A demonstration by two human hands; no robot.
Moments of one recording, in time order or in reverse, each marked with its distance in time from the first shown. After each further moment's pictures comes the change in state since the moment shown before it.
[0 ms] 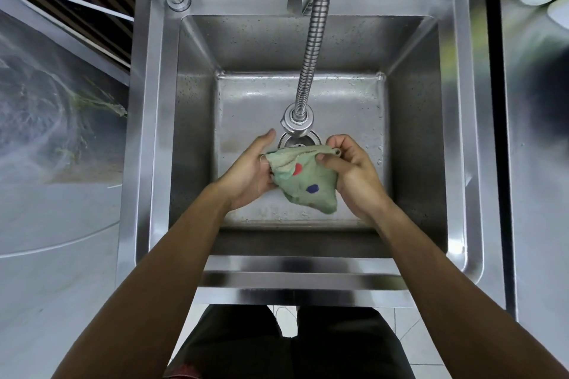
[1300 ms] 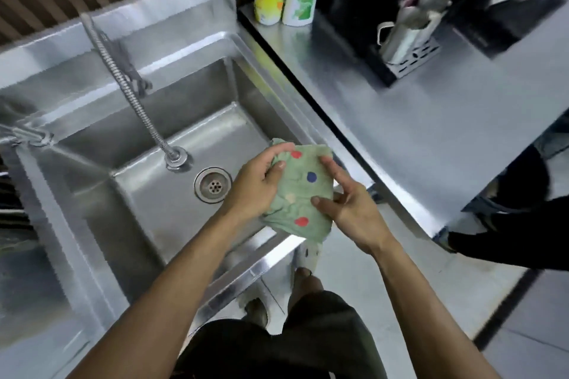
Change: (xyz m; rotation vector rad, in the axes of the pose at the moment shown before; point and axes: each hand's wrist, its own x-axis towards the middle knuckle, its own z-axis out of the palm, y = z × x) left_hand -0.068 0.007 0.188 0.905 -0.198 0.577; right_hand -0.242 -0.007 -0.027 -0.085 0.575 -0.212
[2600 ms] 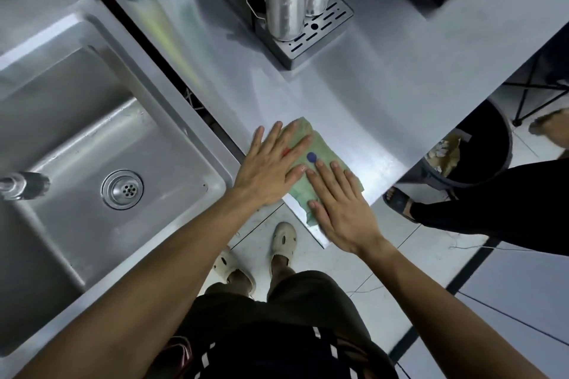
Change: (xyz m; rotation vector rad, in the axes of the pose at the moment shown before) left_hand 0.130 0.017 0.256 1.235 -0.291 0.325; right_hand 0.026 0.121 -0.266 -1.365 0.009 -0.386
